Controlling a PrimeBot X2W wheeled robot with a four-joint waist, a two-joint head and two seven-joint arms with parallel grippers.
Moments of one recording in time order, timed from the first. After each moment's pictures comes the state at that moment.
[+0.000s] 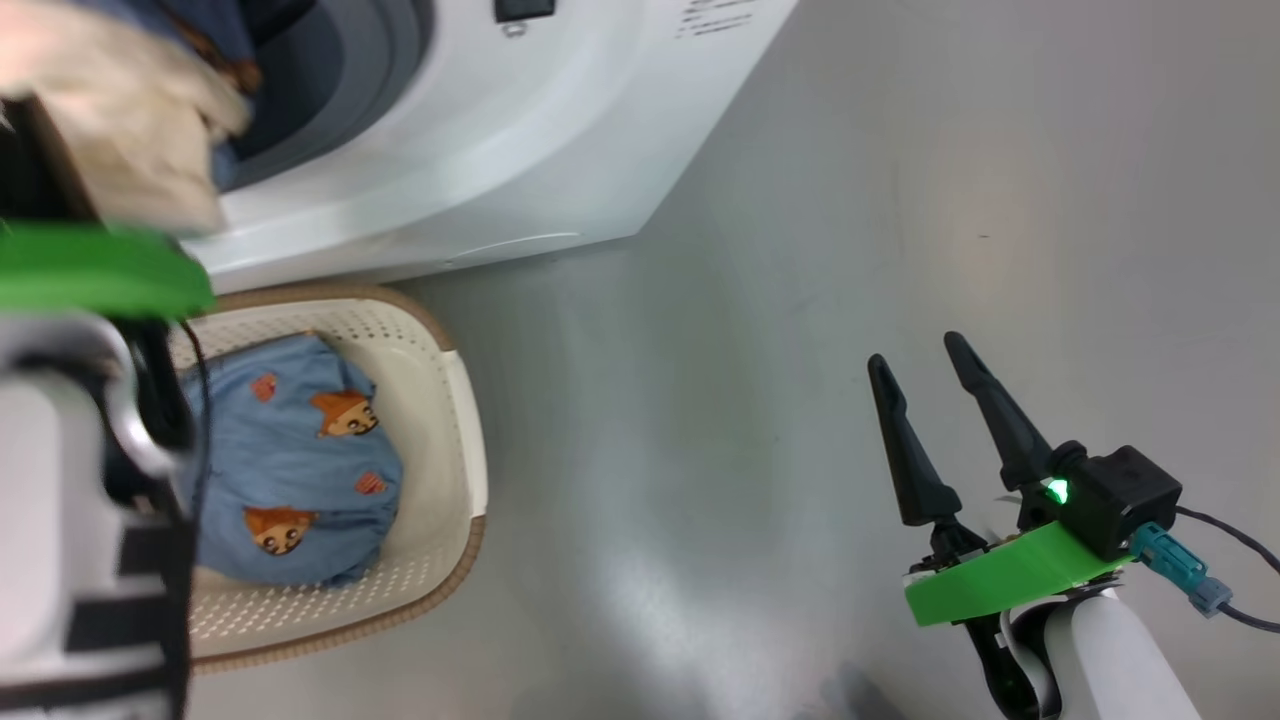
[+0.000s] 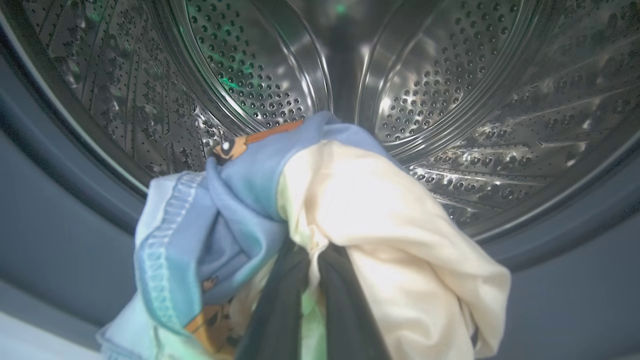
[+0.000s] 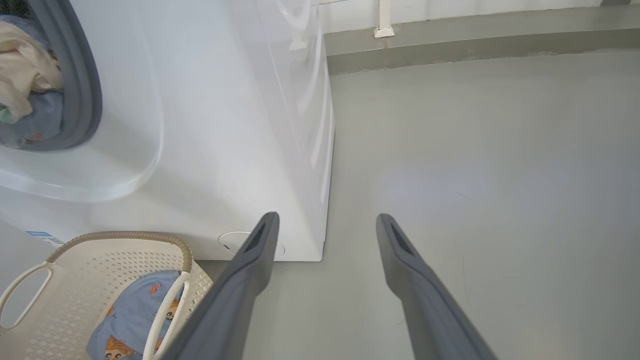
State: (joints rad) left arm -0.66 0.16 -0.03 0.14 -0.35 0.23 -0.08; right arm -0.23 -0.06 0.12 0.08 0.23 0.13 -0.25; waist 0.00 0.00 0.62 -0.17
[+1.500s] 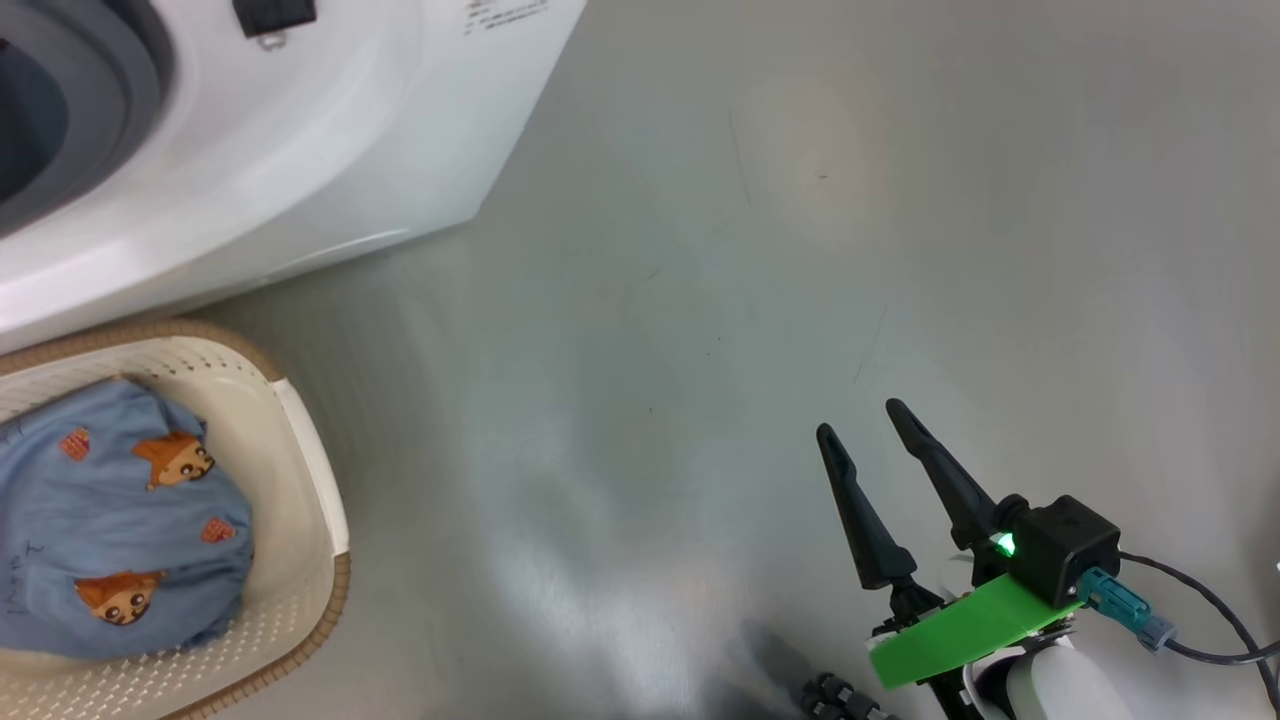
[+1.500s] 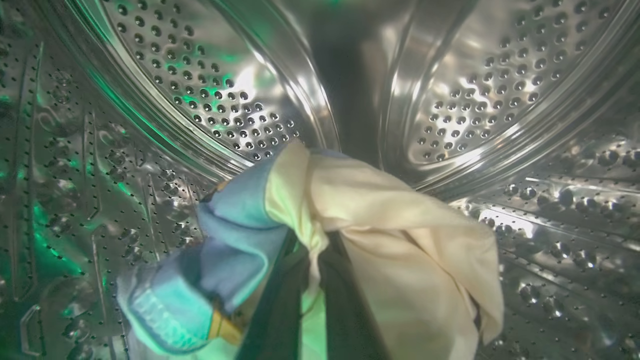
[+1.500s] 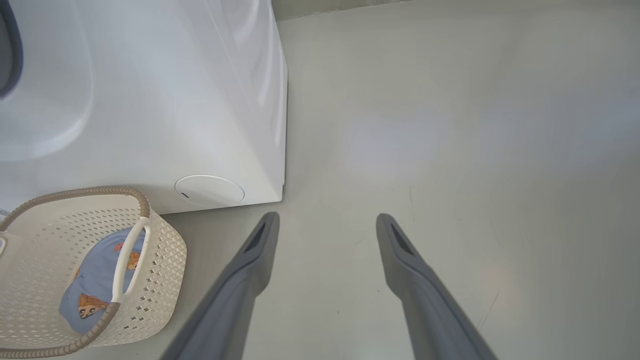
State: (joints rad) left arm -1.44 0.38 -0.05 1.12 -0.24 0.06 -0.22; right arm -0.16 -0.06 0.20 0.11 0.27 0.13 -0.25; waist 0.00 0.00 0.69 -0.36
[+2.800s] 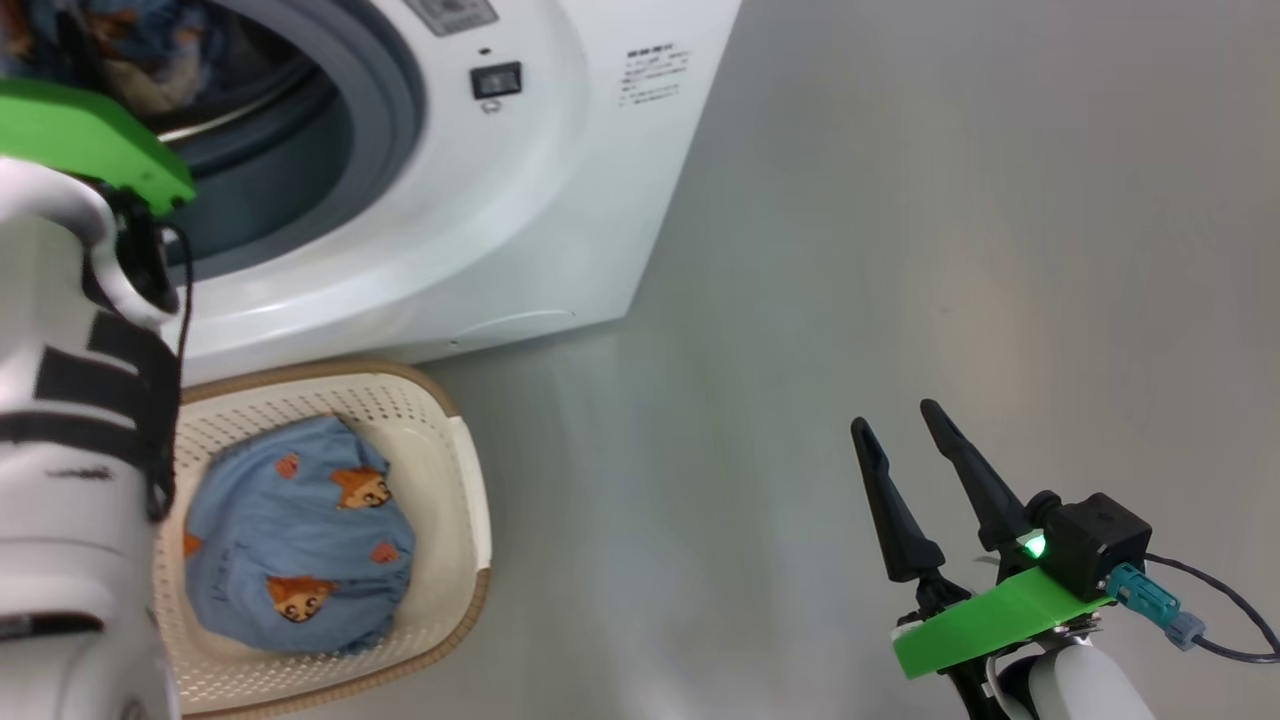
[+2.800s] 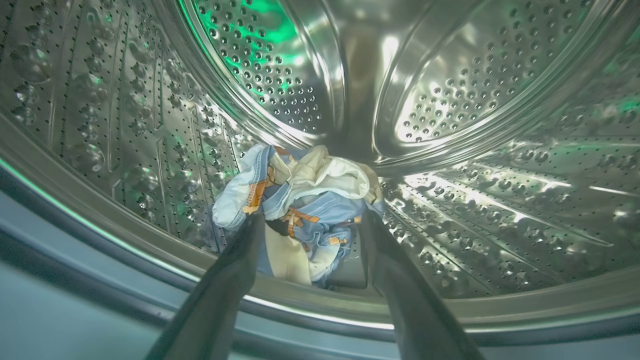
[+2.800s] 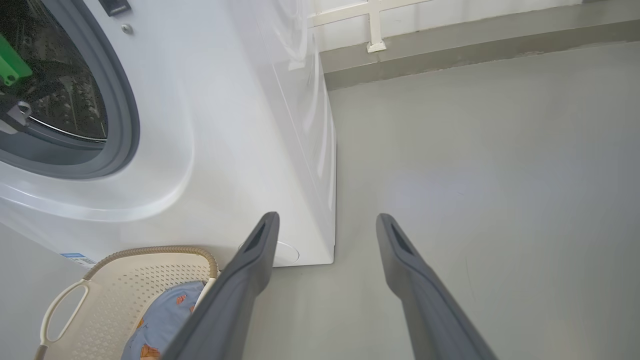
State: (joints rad) left arm -1.22 0.13 0.02 1.20 -0.38 0.10 -0.26; right arm -0.16 -0.06 0.15 0.13 0.30 0.13 -0.25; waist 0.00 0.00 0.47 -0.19
